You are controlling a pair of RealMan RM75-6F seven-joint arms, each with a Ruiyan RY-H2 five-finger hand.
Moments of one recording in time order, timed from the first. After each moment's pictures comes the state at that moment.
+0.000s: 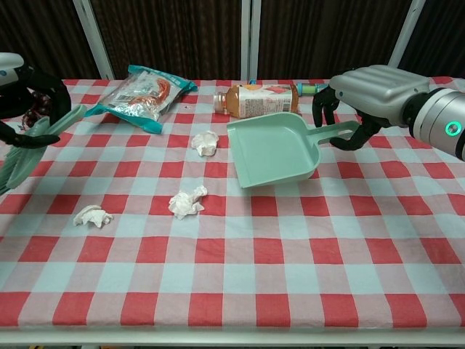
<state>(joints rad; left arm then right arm) -0.53 -1.36 -0.02 -1.42 1.51 1.16 -0.11 0.71 -1.53 0.19 -1.48 -1.13 0.94 -0.58</state>
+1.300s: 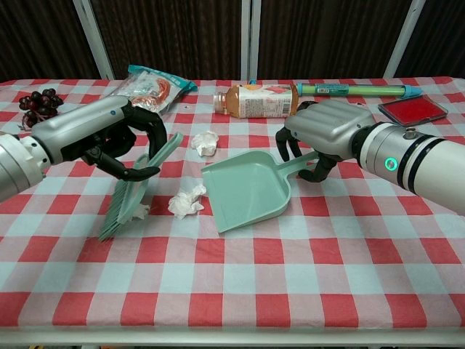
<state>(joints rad) -0.60 -1.68 -0.09 -1.33 1.50 1.09 -0.18 0.82 -1.68 0.12 -1.41 -1.02 0.93 -0.74</state>
